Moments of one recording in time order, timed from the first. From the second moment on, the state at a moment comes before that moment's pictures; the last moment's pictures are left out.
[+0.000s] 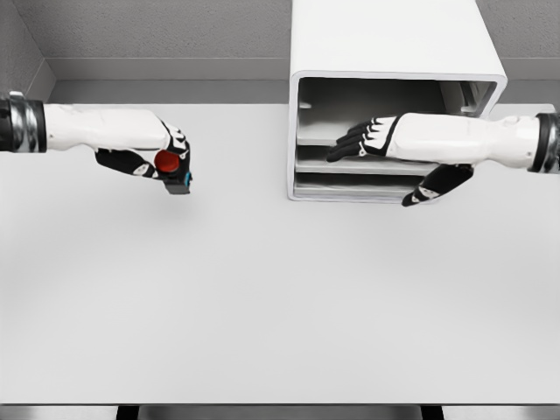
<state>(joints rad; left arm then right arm) -1.09 0.89 -1.12 -1.38 0.08 -0.61 -0.59 -1.22 -1.06 1.34 -1.65 -0.19 -0.61 0.33</state>
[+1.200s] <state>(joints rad) -1.09 0.92 -1.15 -1.46 0.08 -0.61 -0.55 -1.16 -0.94 1.34 -1.44 -0.19 -0.59 0.30</state>
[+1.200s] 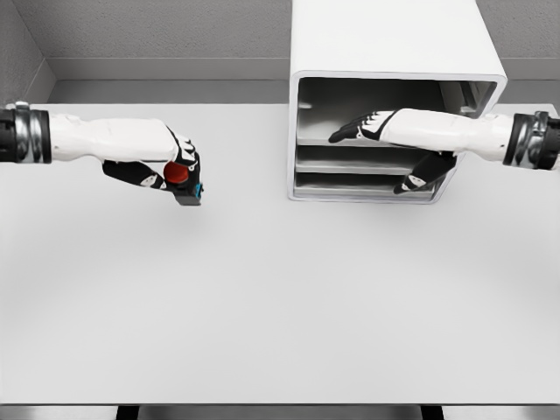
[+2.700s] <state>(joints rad) -1.12 0.92 -1.14 -1.51 0.08 -0.61 -0.55 -1.07 -0.85 1.28 -1.30 -0.13 -0.60 0.33</state>
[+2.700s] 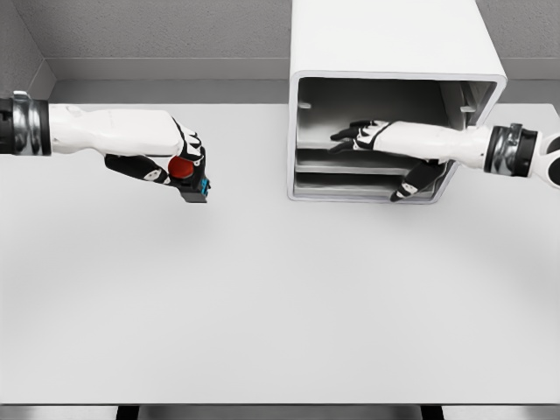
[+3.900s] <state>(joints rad) -1.16 0.96 -1.13 -1.57 0.13 -0.61 -0.57 -0.97 -1.05 1.25 -1.56 -0.13 -0.61 0.33</state>
